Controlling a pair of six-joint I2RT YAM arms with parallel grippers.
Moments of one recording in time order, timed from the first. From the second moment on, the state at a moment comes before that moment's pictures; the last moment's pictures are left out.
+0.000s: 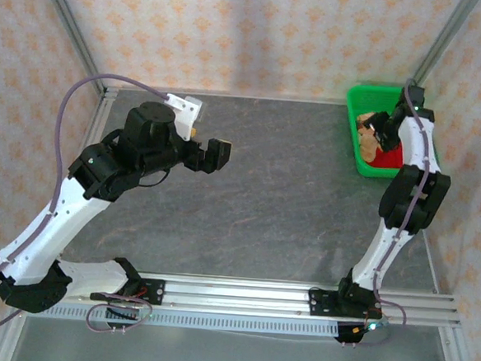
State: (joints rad) left arm -0.66 1.17 1.60 -0.91 -0.06 -0.29; right arm -0.26 2.04 1.85 -0.90 -0.19 0.60
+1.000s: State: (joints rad) left arm -0.66 1.05 1.60 -0.99 -0.15 -0.37; right arm -0.26 1.85 1.45 -0.37 -0.16 0.76
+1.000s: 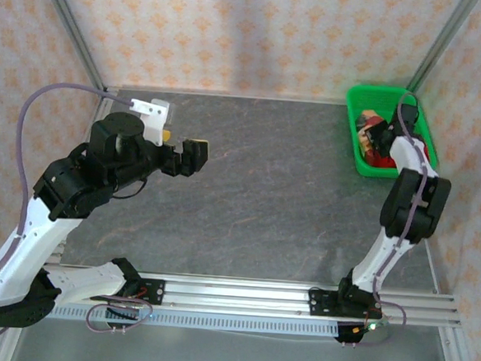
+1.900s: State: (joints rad) left arm -0.53 1.12 1.61 -0.90 -0.12 -0.35; right arm 0.28 1.47 1.91 -0.15 -0.06 0.83
